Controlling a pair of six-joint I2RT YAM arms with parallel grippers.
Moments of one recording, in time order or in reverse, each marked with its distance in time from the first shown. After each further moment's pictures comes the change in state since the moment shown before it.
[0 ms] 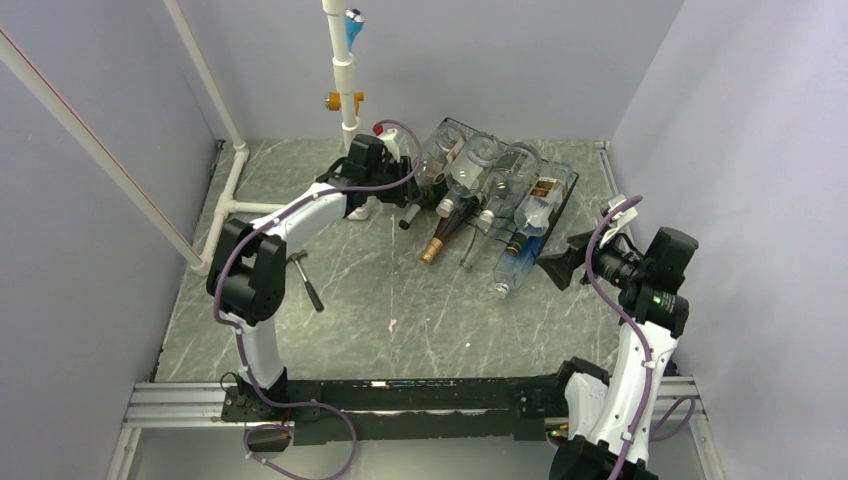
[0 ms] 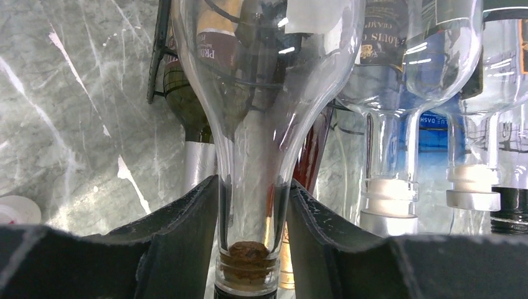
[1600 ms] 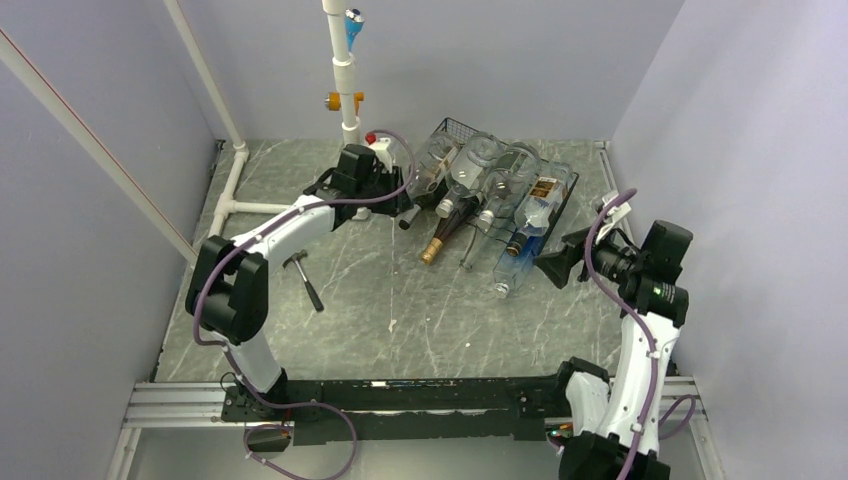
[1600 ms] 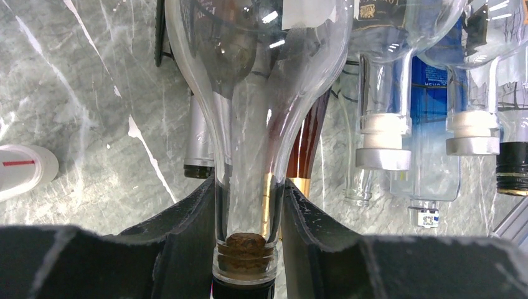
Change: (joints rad) left arm -0.014 -0.138 -0.123 -0.034 -0.024 0.040; right arm 0.041 0.034 0.007 -0.007 0.000 -0.020
